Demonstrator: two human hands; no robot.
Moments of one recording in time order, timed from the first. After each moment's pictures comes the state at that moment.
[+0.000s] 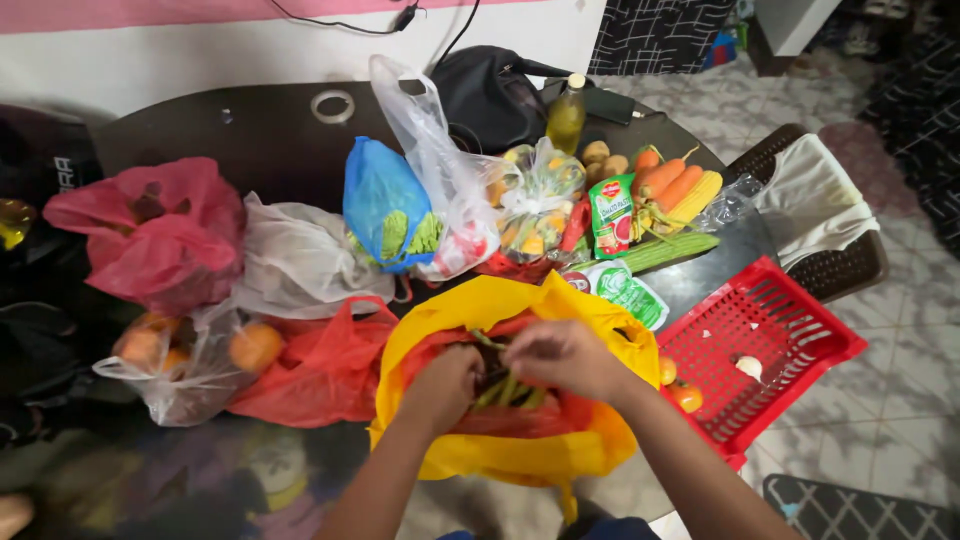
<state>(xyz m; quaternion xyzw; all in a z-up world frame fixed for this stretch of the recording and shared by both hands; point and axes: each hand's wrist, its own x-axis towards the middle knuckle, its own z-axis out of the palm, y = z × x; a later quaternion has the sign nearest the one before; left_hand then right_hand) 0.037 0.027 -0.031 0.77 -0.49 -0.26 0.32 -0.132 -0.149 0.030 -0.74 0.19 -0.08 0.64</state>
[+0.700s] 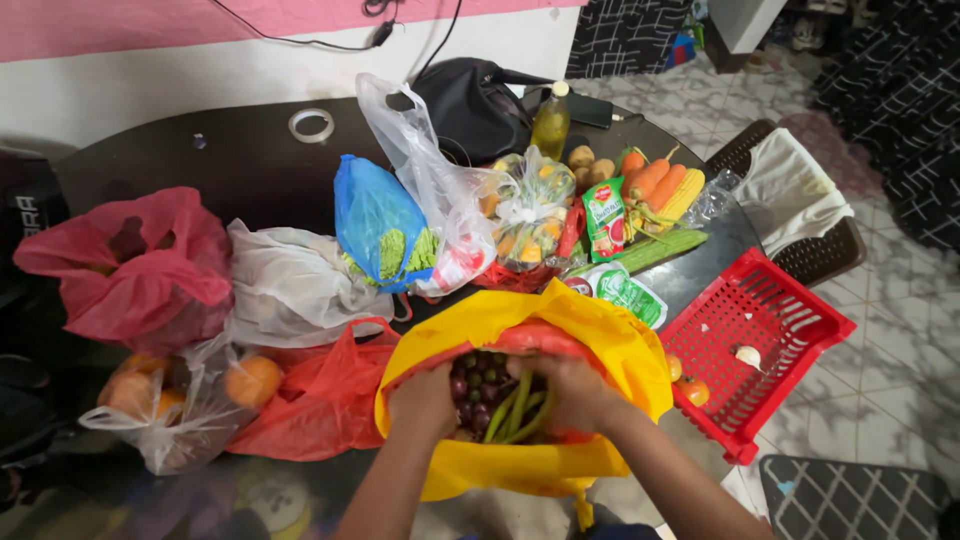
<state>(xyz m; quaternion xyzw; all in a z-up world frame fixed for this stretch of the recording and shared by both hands) 0.074 0.028 -0.022 0.85 -0.41 -0.31 0.02 -0.126 -0.124 0.002 -0.89 0.28 0.12 0.34</state>
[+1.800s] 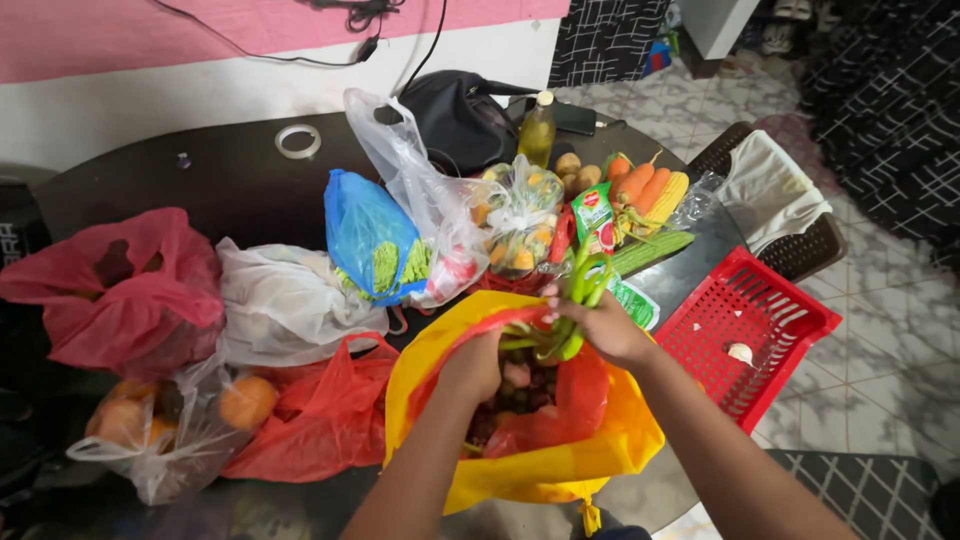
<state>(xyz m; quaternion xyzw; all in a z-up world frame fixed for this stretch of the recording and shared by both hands) 0.056 -0.035 0.033 0.71 -0.46 -0.43 0.31 -0.109 -0.205 0.015 -0.58 0.30 -0.19 0.73</state>
